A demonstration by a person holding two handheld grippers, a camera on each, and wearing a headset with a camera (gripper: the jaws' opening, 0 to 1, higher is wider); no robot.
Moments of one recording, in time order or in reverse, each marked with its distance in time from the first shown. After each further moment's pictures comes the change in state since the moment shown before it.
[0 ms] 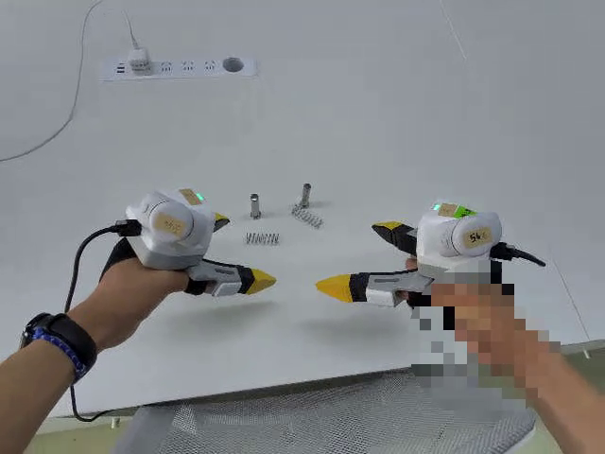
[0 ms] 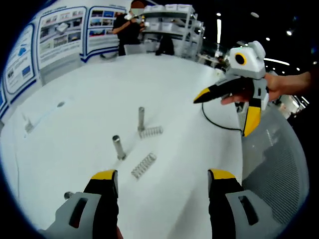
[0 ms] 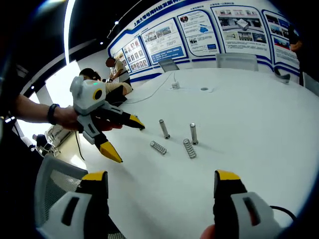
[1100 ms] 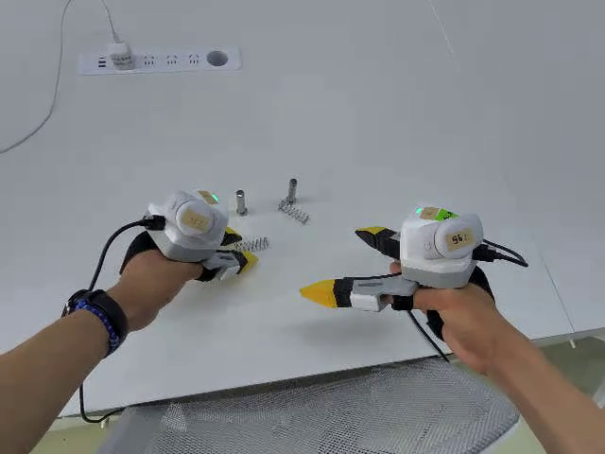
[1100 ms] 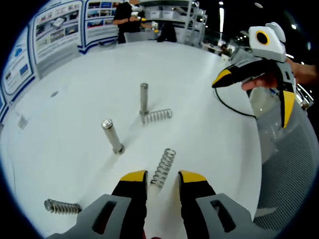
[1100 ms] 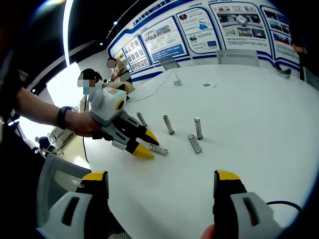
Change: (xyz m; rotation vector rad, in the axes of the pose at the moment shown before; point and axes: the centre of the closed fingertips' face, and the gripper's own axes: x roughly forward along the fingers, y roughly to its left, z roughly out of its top) left arm 0.038 0.010 -0.029 0.016 0.096 0.039; right arm 0.002 0.008 -0.008 0.025 0.011 0.022
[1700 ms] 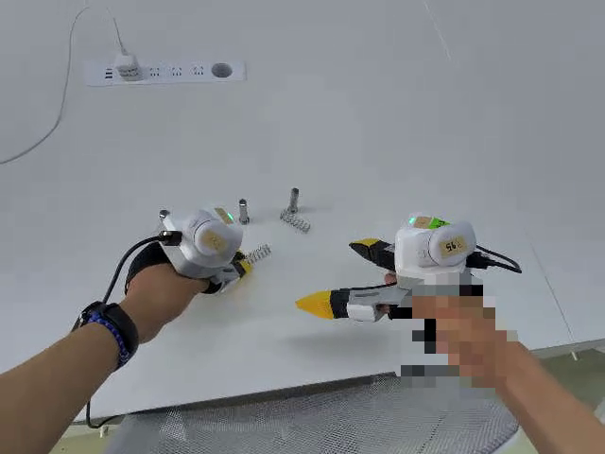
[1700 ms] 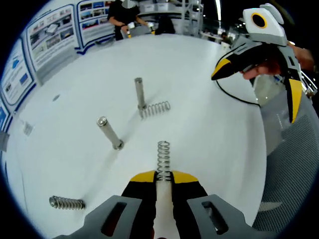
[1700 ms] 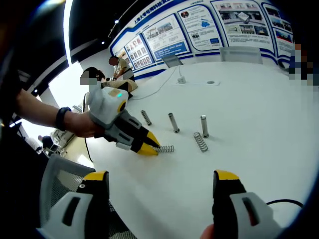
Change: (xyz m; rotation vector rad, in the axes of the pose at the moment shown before) left arm -0.001 0.003 -0.009 0.048 0.061 0.065; right arm 0.003 0.009 -0.003 0.008 0.023 0.031
